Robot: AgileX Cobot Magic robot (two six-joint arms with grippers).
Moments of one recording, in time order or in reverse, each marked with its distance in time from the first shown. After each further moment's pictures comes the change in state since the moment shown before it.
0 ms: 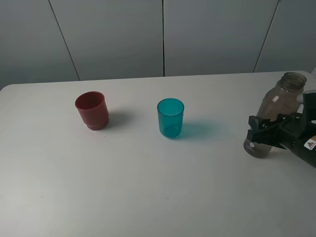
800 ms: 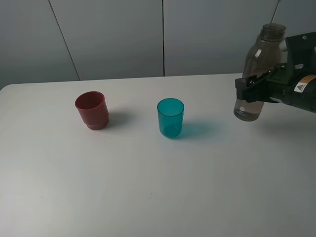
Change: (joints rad) left arm 0.000 0.000 0.000 0.000 0.000 -0.002; right arm 0.000 -0.260 -0.370 -0.182 0.644 0.018
